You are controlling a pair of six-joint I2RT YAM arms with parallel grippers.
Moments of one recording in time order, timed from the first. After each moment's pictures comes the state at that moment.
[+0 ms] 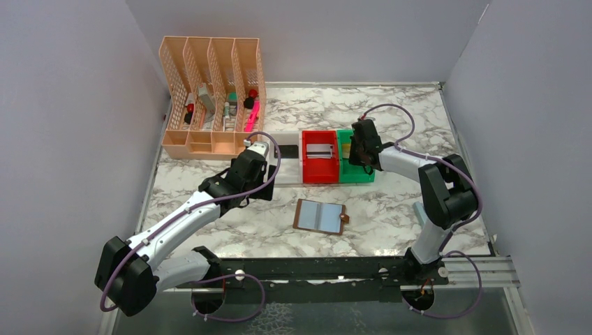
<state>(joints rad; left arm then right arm) -0.64 1.09 0.76 -0.52 -0.24 -0.31 0.39 1.76 1.01 -0.12 0.20 0.41</state>
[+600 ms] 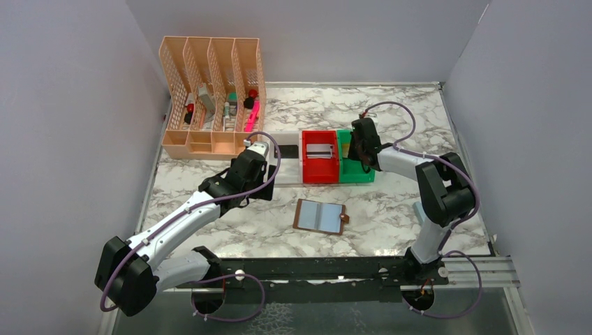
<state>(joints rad) -0.64 1.09 0.76 -0.52 -0.24 -0.31 0.39 1.78 1.01 0.00 0.26 0.41</state>
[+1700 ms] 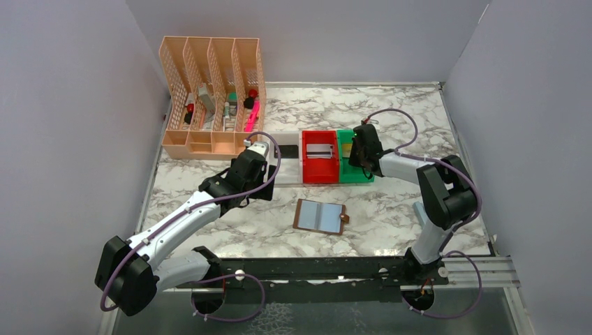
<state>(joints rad) -0.64 1.09 0.76 -0.52 -0.24 -0.31 0.39 1.76 0.92 0.03 0.22 0.46</state>
